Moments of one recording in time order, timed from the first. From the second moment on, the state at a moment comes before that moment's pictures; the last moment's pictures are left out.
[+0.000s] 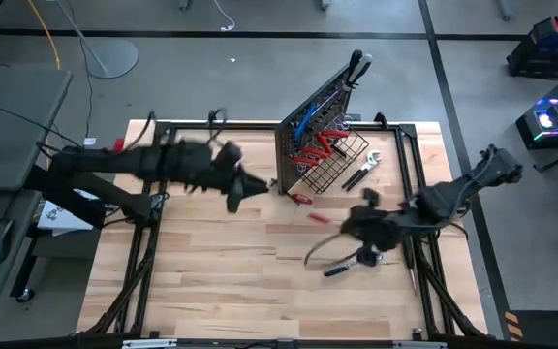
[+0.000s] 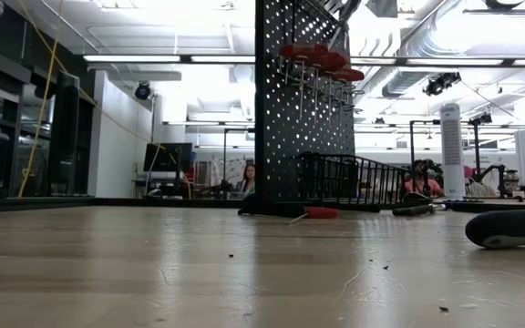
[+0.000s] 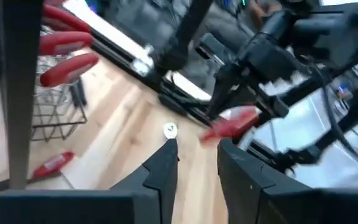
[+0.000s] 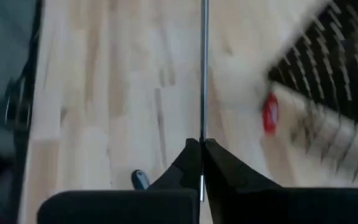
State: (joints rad) left arm -0.06 1.28 1.37 -0.47 -0.05 -0.64; right arm 0.51 1.31 1.33 -0.98 0.39 0.50
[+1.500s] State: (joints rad) left arm -0.12 1.71 1.67 0.15 -0.23 -0.16; right arm 0.11 0.96 0.88 0.16 -0.10 0.10
